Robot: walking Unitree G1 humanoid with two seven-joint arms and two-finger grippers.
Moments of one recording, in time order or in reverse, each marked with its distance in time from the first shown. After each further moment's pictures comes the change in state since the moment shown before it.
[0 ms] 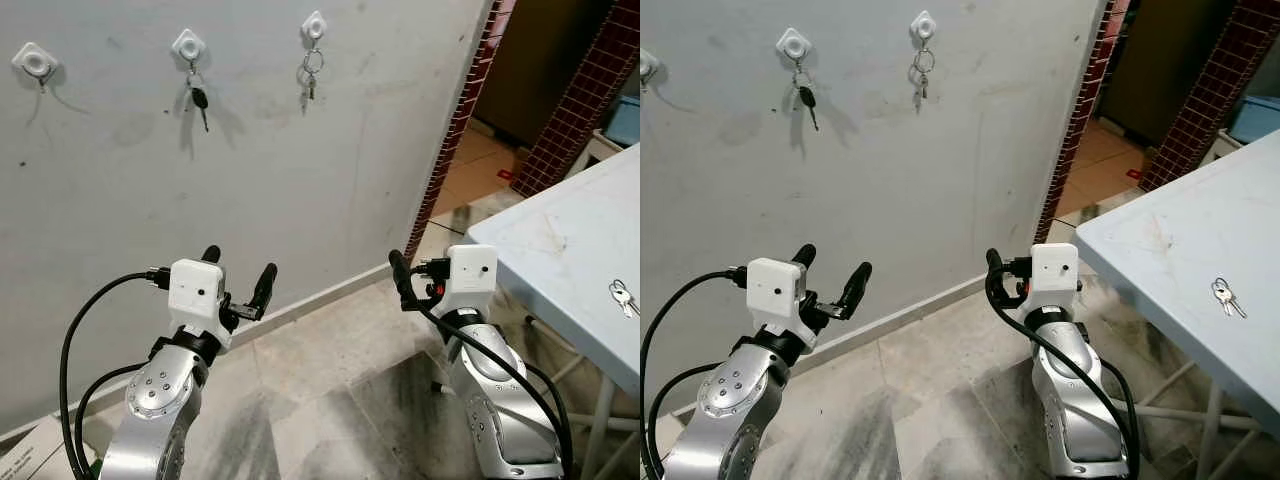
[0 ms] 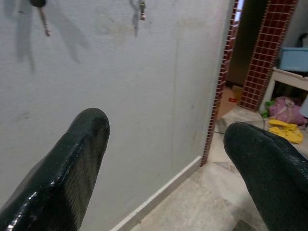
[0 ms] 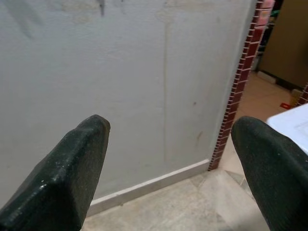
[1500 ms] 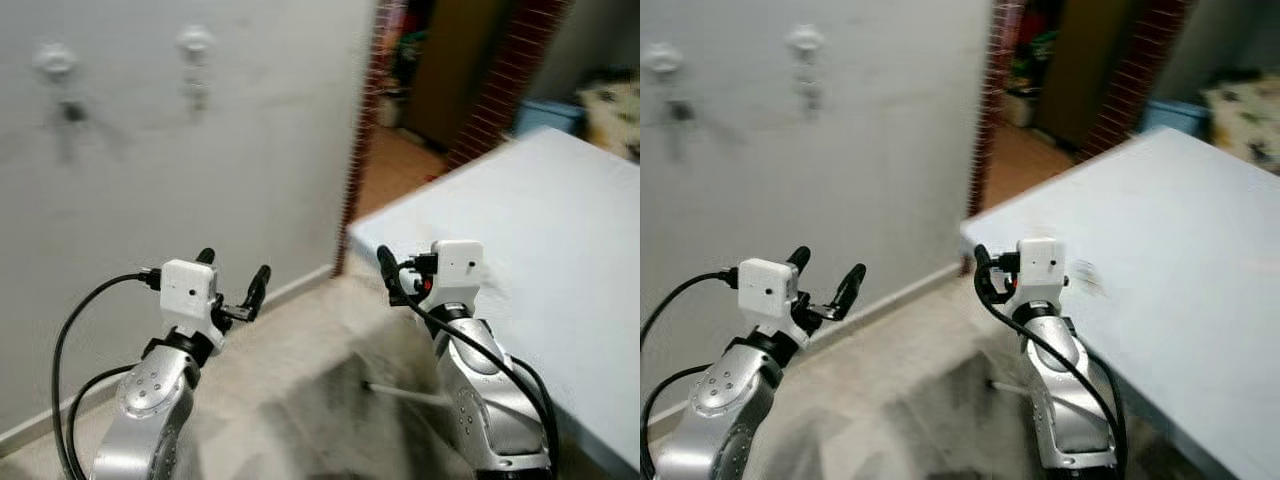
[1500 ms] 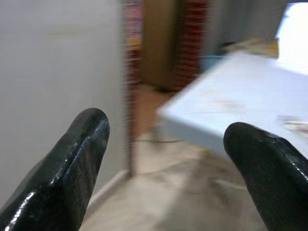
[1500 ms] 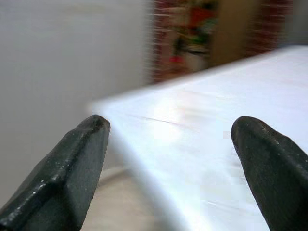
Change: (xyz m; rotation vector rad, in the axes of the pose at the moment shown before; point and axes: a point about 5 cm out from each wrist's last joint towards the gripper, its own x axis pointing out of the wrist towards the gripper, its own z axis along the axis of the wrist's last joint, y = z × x) left arm 0.003 -0.009 -0.003 -0.039 0.011 -0.056; right arm 0.004 -0.006 -0.002 -0.003 0.007 -0.028
